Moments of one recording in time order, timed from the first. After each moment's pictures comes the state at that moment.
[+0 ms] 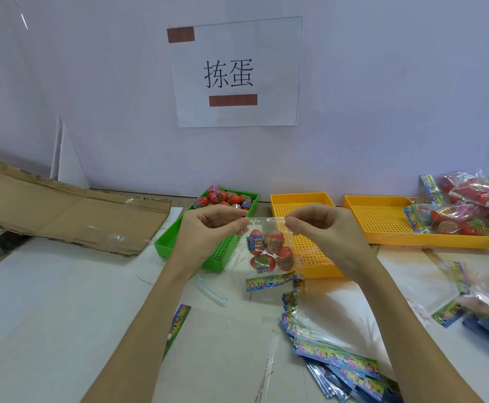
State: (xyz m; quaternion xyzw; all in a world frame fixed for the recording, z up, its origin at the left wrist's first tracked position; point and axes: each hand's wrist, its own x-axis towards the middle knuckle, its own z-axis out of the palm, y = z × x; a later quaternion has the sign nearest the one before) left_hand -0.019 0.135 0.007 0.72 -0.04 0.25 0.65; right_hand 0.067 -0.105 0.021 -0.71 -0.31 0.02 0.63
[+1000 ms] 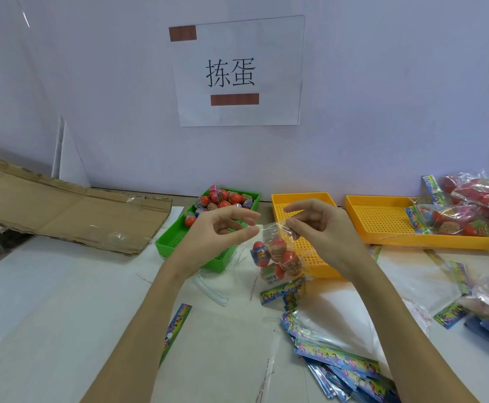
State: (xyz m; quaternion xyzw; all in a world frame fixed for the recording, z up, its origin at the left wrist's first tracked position) left_hand -0.027 0.132 0.019 0.80 -0.05 0.14 0.58; right_hand 0.068 -0.095 0.018 -0.73 -0.33 -0.01 0.60
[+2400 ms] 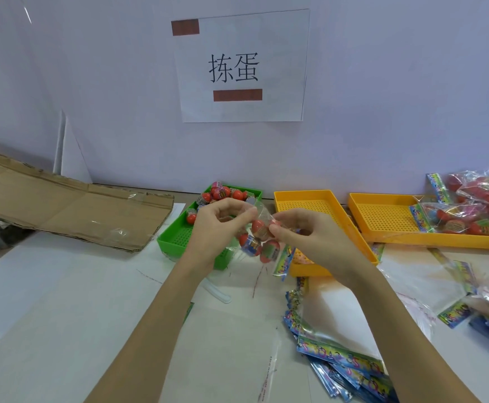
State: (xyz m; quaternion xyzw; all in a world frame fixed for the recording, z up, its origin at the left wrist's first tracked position) left_hand -0.012 0.120 0.011 0.74 0.06 0.23 0.63; right_hand 0.055 -0.080 0.021 -0.77 -0.29 0.11 0.56
